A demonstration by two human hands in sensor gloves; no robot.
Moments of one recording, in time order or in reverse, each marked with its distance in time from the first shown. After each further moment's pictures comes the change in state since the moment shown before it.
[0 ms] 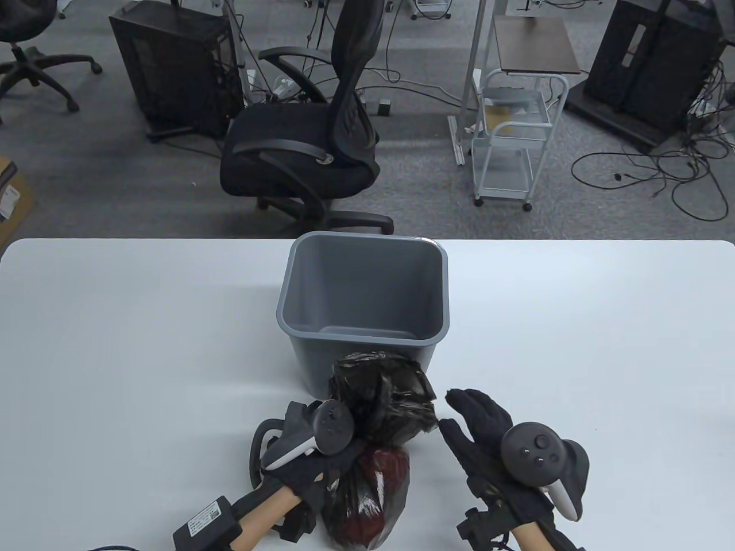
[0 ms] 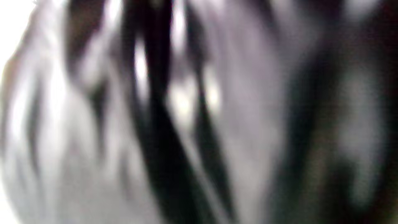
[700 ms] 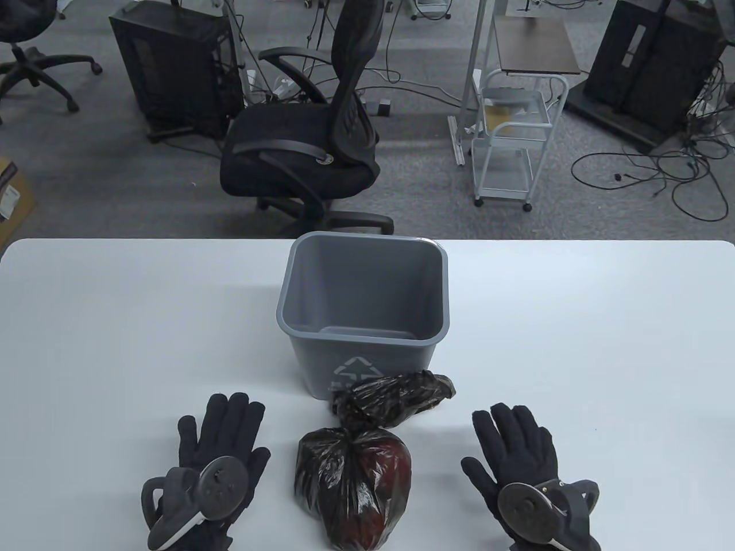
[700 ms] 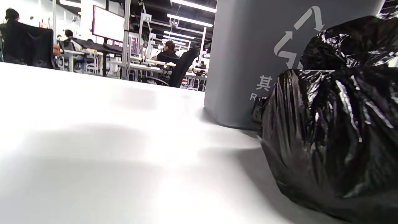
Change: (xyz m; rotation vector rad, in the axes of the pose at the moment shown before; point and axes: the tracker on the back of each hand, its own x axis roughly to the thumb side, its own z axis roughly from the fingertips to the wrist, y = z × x) left_hand -0.090 0.001 0.106 0.284 0.156 -0.027; right_hand -0.033 0.019 0.039 -0.020 -0.180 0.633
